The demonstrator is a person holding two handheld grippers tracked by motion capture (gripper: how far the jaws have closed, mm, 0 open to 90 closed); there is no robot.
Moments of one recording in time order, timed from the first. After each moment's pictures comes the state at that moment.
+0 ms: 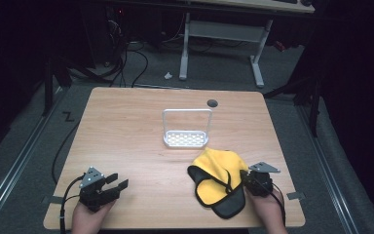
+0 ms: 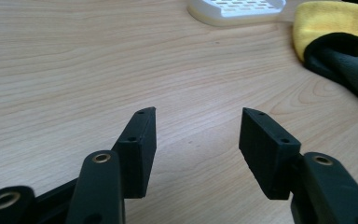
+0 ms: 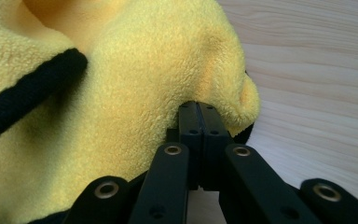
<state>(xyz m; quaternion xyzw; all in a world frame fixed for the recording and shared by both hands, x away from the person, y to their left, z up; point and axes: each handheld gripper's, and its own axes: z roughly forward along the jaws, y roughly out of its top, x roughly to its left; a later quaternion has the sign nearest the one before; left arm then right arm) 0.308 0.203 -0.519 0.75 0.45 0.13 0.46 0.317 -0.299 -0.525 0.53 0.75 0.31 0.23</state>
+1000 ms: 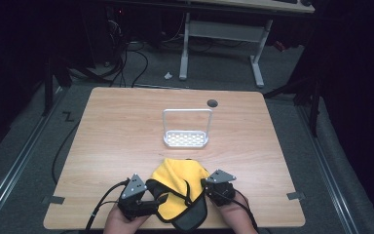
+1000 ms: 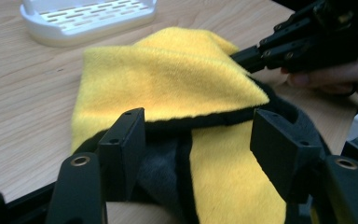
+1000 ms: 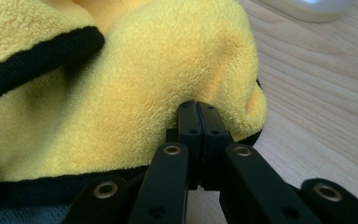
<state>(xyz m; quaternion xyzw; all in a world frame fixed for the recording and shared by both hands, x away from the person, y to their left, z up) 0.286 0.099 -0.500 0.80 0.33 0.08 0.49 0.303 -0.189 -0.526 0.41 0.83 0.33 0.20</state>
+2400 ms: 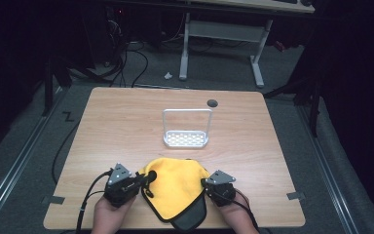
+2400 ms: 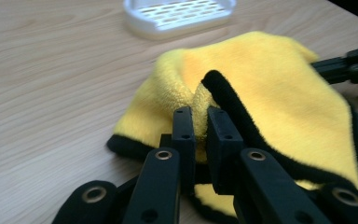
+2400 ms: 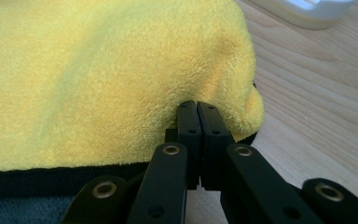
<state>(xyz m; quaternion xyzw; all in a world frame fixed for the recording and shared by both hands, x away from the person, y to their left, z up) 0.310 0.150 -0.499 0.78 0.42 0.12 0.45 0.303 -0.190 -0.527 0.39 0.83 0.33 0.22</state>
